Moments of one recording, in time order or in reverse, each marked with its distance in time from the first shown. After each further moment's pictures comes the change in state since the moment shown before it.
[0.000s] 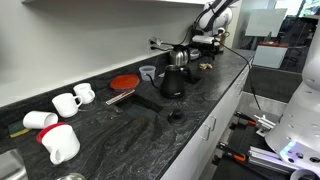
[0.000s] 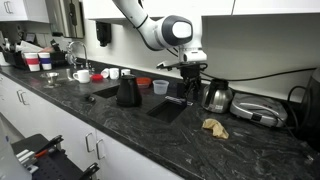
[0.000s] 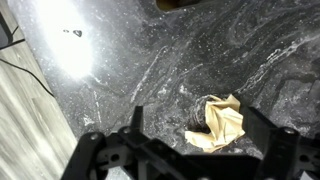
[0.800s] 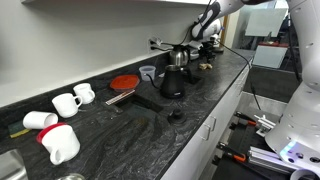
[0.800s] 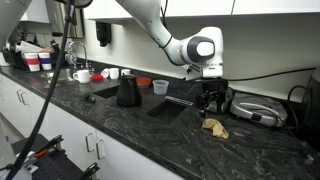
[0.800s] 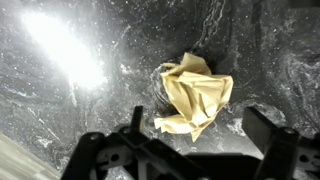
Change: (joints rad) arm -0.003 0.348 -0.082 0.365 0.091 -0.047 0.272
